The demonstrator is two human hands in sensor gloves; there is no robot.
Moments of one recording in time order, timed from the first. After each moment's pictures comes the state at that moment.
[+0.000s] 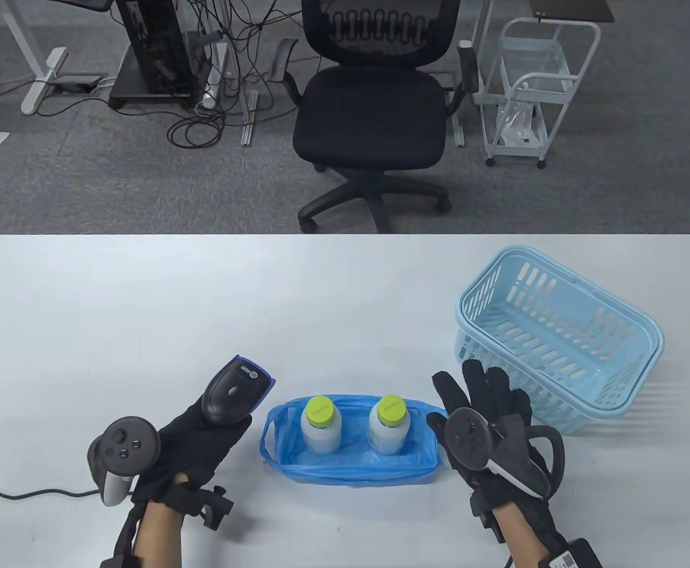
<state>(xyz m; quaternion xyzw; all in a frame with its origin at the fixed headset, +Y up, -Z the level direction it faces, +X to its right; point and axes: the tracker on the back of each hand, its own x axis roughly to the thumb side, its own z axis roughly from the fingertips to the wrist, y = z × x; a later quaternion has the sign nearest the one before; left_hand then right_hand) -0.277 -0.706 -0.239 0.06 -0.13 0.46 0.88 0.162 -0.675 -0.226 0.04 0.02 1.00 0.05</state>
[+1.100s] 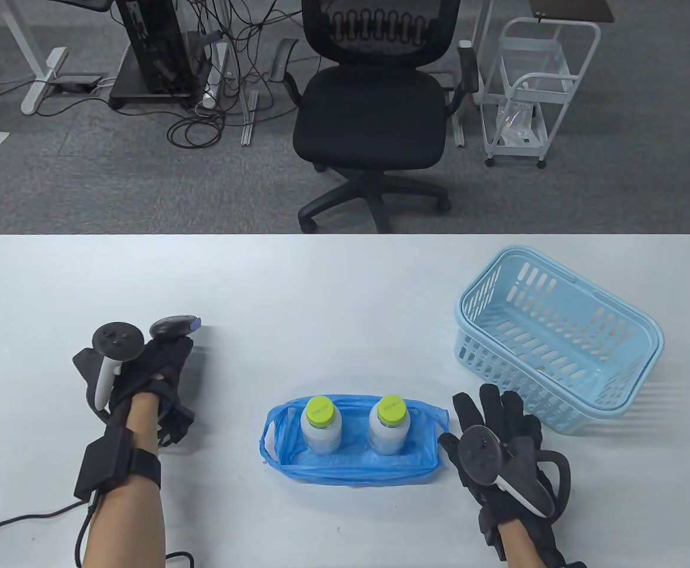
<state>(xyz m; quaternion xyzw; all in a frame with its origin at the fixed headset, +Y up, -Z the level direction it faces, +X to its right) -0.363 -0.747 -0.370 -0.13 0.21 0.28 0.93 0.176 -0.711 -0.218 0.00 0.03 1.00 0.04</state>
